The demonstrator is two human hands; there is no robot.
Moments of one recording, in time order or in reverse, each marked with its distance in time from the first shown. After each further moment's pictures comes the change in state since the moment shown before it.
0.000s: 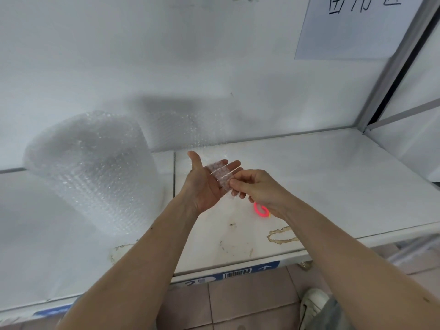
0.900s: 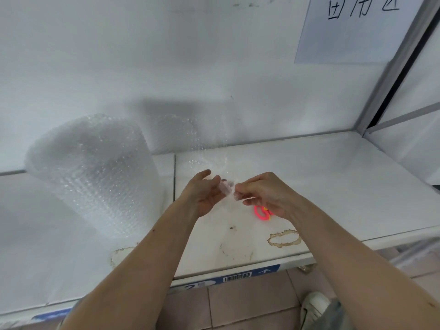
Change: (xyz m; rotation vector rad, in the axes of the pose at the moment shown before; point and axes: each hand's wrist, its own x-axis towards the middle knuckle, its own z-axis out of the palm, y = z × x) left_hand -0.010 -0.003 -0.001 0.174 0.228 0.058; right_hand 0.006 0.005 -0.016 0.182 0.014 0.199
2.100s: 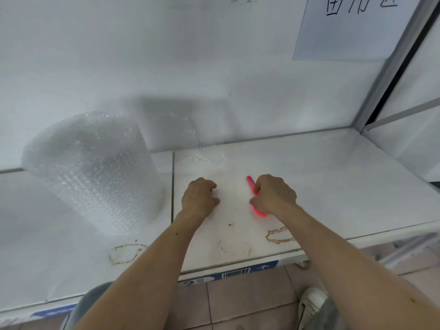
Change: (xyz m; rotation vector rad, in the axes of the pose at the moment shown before) left_hand 0.038 -0.030 -0.032 1.584 0.211 0.481; right_hand 0.011 0.019 -0.001 -1.057 0.363 0.133
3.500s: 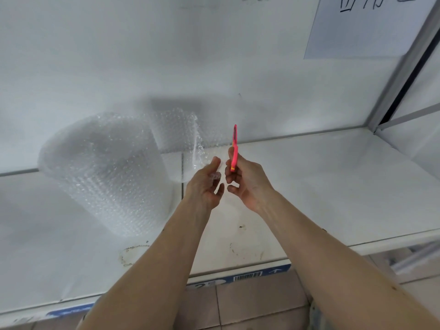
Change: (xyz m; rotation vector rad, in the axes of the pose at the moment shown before) left_hand -0.007 0.032 -0.050 -1.722 -0.107 -0.680; right_hand -0.014 -0.073 -0.005 1.475 -0.293 -0.039
